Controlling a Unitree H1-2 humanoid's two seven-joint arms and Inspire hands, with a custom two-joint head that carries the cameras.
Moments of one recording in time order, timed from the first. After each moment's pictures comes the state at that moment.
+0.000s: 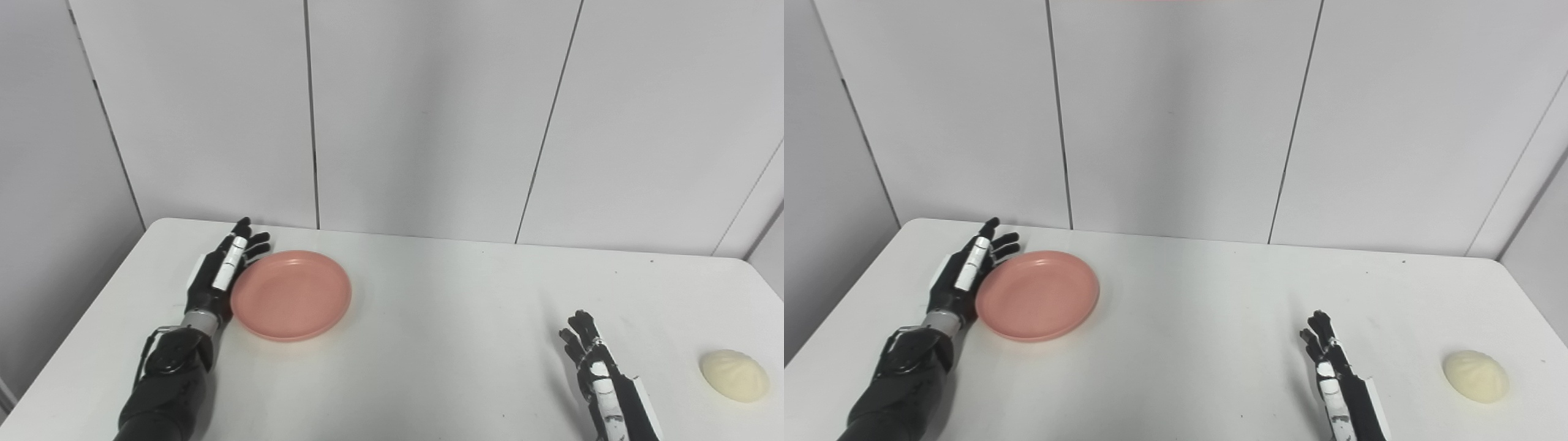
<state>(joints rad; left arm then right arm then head) -0.75 0.23 0.13 1.09 -0.21 -0.38 -0.19 -0.02 -0.13 -0.08 -0.05 0.14 -0.17 0.13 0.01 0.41</state>
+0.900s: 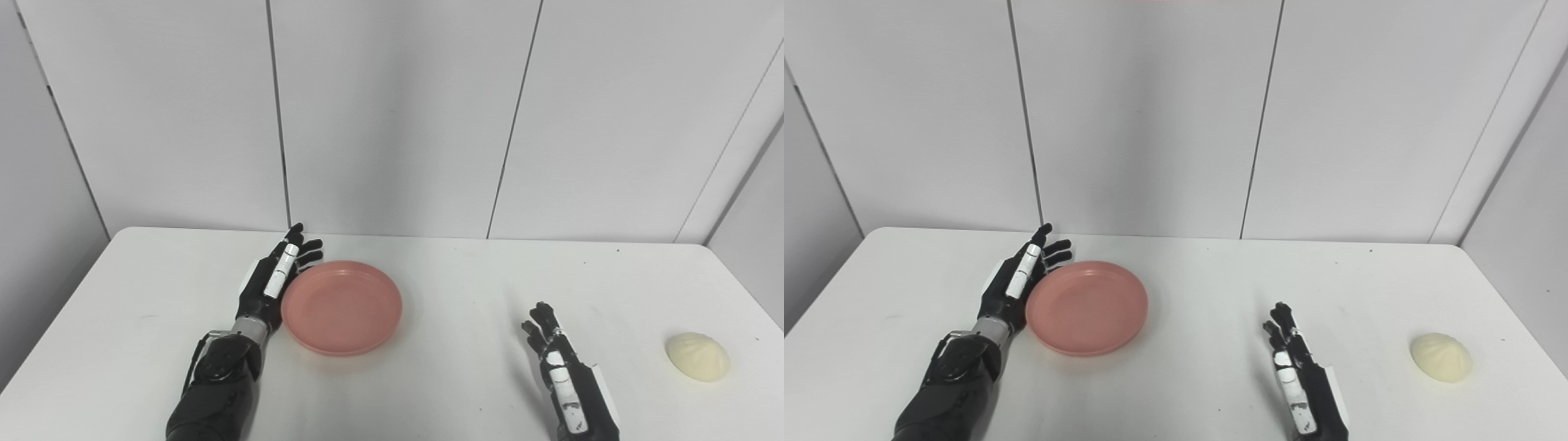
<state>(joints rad) -0.78 0.07 0.08 1.07 -0.17 -0.37 -0.19 -0.03 -0.07 -0.05 -0.07 0.10 -0.15 0.10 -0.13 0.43</state>
